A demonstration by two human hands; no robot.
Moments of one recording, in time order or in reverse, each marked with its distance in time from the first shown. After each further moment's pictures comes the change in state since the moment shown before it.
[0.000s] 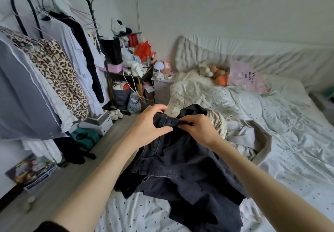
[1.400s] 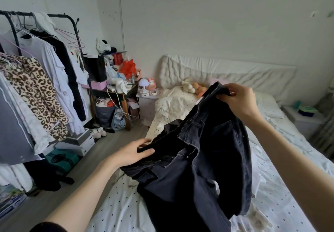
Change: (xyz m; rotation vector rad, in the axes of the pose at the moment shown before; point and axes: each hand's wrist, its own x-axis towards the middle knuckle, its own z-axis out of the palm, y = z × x) left_hand 0.015 -0.040 0.024 0.093 -0.428 -0.228; right_hand 0.004 0.009 -0.152 -0.100 0.601 0.175
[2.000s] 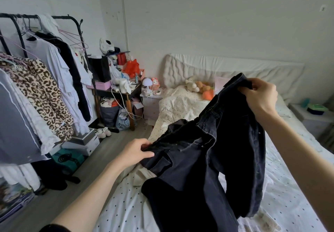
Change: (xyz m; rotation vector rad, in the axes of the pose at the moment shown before) left_hand 0.015 -0.006 0.010 -0.097 0.174 0.012; right_hand 0.019 0.021 -0.006 0.067 0.221 0.192
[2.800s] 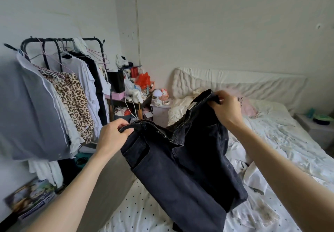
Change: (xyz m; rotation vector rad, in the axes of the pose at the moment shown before) left_hand -0.132 0.023 -0.100 0.044 0.695 0.020; right_hand -0.113 -0.084 -0.012 0.019 -0.226 -0.178
